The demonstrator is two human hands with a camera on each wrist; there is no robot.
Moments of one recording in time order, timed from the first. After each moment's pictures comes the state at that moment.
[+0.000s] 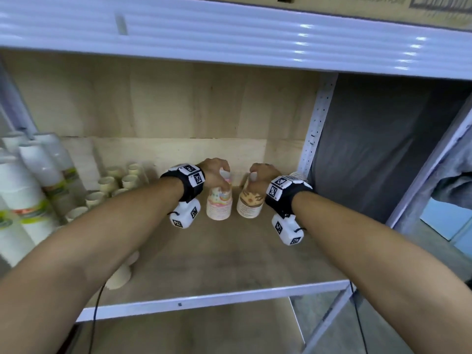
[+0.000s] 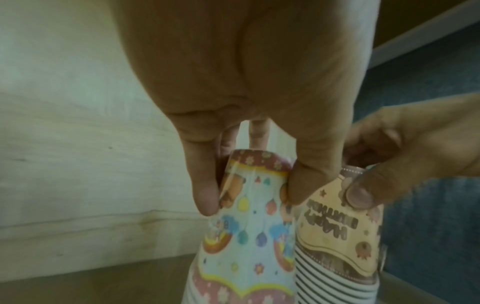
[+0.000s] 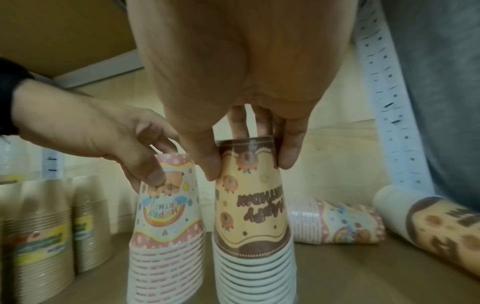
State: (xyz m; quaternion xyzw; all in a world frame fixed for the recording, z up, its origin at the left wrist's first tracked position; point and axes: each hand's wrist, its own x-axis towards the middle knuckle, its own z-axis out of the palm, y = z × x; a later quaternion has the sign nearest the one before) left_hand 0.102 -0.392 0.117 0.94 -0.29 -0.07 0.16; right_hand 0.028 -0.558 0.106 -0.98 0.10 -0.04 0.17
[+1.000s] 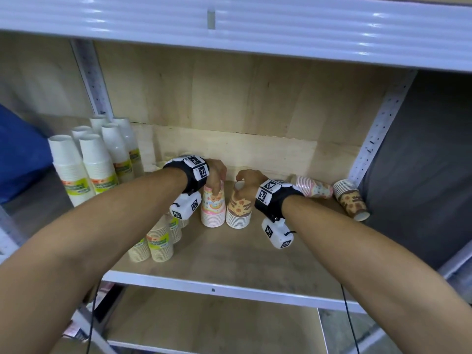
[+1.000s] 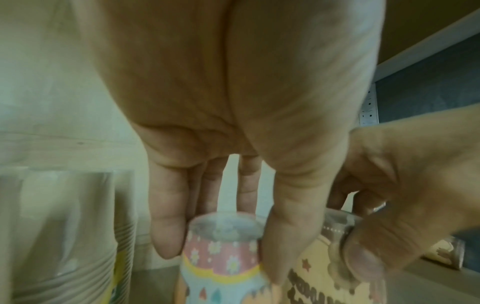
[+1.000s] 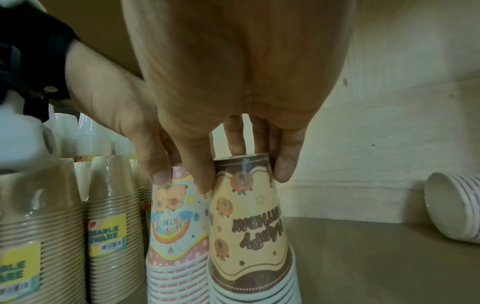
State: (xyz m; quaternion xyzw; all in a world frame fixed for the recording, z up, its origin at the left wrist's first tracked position) left_hand 0.084 -0.298 0.135 0.97 -0.20 -0.15 -0.01; right_hand 0.059 -0.443 0.090 -0.98 -0.05 0.05 0.20
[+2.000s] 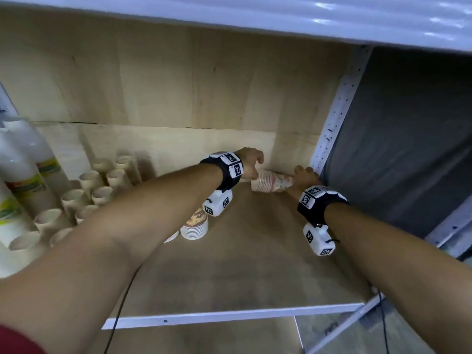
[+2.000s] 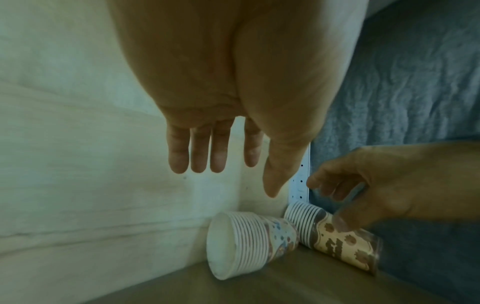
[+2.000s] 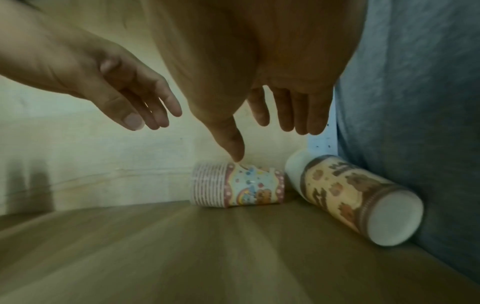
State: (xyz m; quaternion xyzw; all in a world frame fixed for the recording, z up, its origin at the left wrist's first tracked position) left_hand 0.142 -0.493 0.110 0.93 -0.35 -0.07 0.12; right_hand 0.065 -0.663 0.060 -0.96 0.25 -0.03 0.11
